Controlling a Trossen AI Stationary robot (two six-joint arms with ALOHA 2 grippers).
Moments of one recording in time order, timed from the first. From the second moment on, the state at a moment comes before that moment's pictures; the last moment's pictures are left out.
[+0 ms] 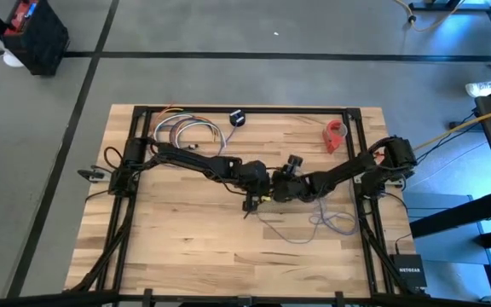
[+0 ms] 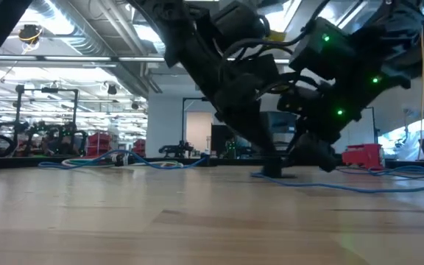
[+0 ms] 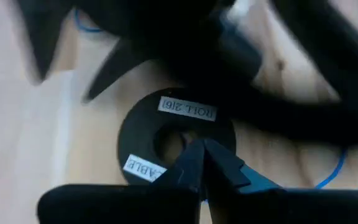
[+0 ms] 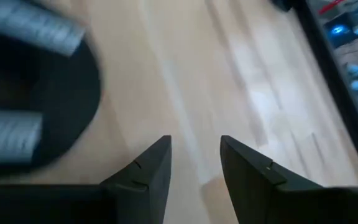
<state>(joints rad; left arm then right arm) 0.01 2.05 1.39 -0.21 0.02 0.11 0.14 1.71 0.66 0.01 0.72 0.12</state>
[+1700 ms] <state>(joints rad) 0.01 2.03 1.39 -0.35 -0.05 0.05 0.40 1.87 0.76 0.35 0.45 0.36</state>
